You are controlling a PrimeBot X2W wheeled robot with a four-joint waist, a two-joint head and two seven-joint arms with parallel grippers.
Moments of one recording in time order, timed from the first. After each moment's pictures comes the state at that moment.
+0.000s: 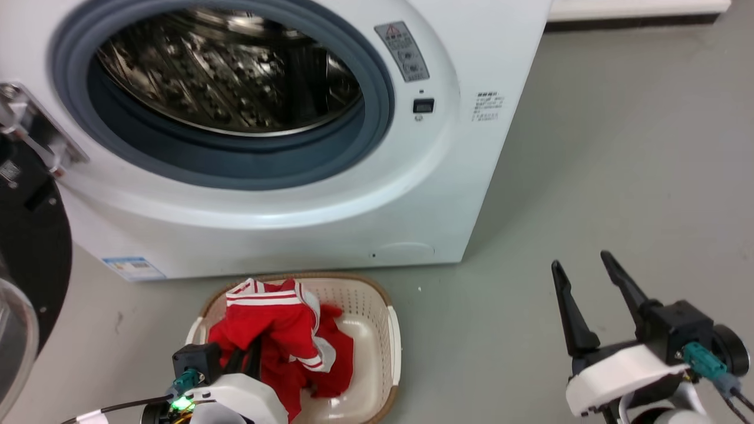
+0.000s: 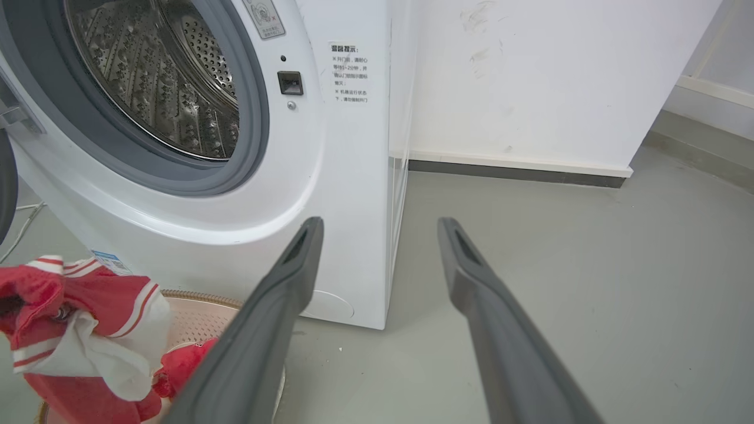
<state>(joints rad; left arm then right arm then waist) -0.17 0.05 -0.03 0.61 -0.23 -0.08 -0.25 0.03 -0.05 0.06 -0.08 0.04 0.13 -0.02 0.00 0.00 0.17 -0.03</state>
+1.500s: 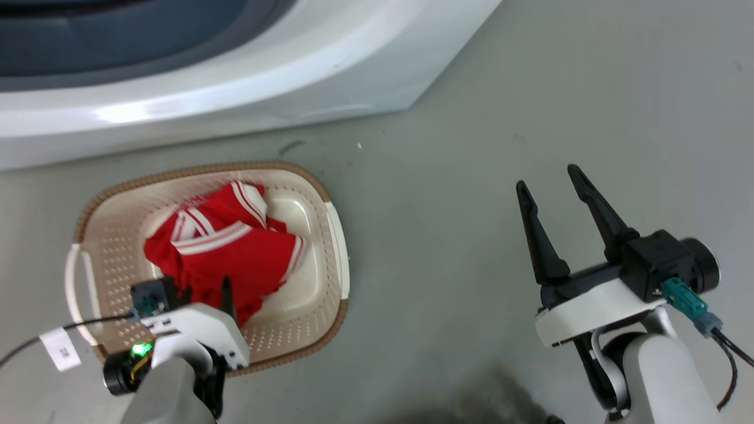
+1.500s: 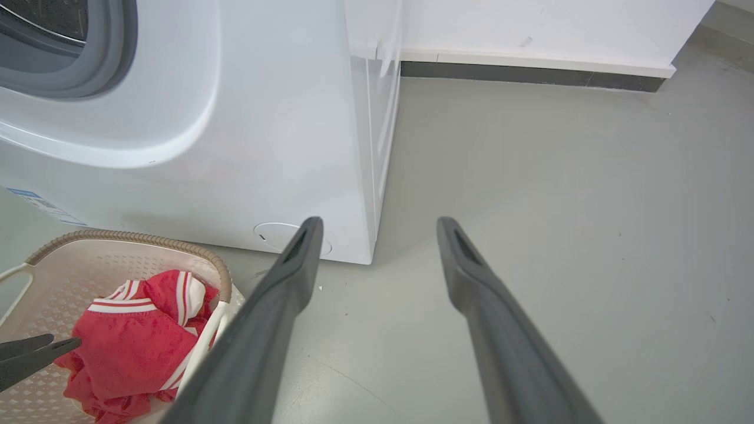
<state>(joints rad) -0.56 0.13 0.06 1.11 -0.26 -0.07 -0.26 -0.23 -0.05 0.16 -0.01 0.05 0.13 -0.11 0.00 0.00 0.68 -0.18</state>
